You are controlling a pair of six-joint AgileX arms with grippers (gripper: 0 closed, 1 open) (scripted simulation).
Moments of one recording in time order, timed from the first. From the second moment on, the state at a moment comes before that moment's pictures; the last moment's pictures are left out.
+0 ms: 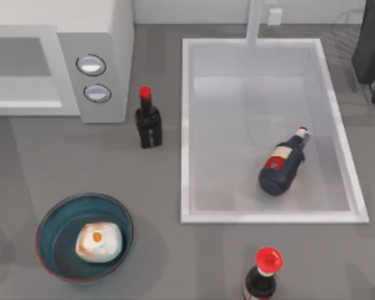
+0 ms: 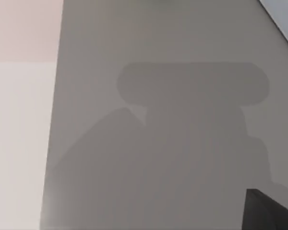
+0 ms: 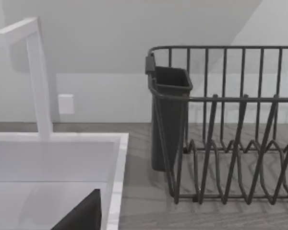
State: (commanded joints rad) left arm 0.90 1.60 0.78 -0.22 0.60 0.76; right arm 0.00 0.00 0.00 0.00 0.00 0.00
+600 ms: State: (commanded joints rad) left arm 0.82 1.50 0.68 -0.18 0.55 0.67; right arm 0.00 0.00 0.00 0.00 0.00 0.00
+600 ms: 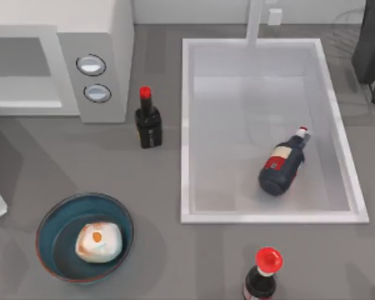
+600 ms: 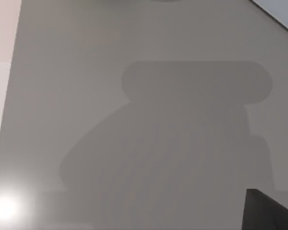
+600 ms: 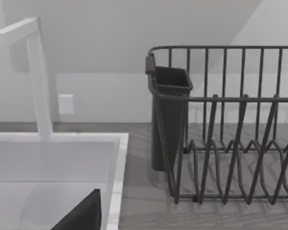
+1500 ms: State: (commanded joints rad) left arm 0.47 1.22 0.44 -0.09 0.34 0.36; right arm 0.00 0.00 0.00 0.00 0.00 0.00
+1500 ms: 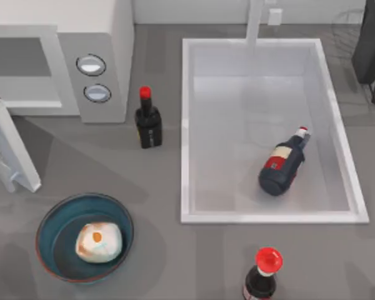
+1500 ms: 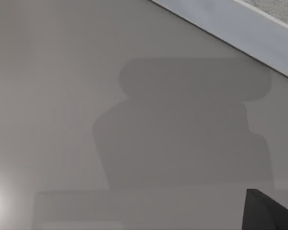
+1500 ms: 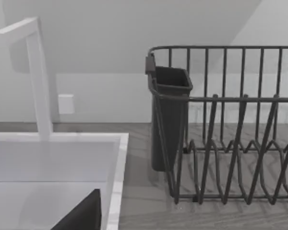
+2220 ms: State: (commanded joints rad) left arm 0.07 1.06 0.34 -0.08 0.07 0.06; right arm 0.00 0.00 0.00 0.00 0.00 0.00
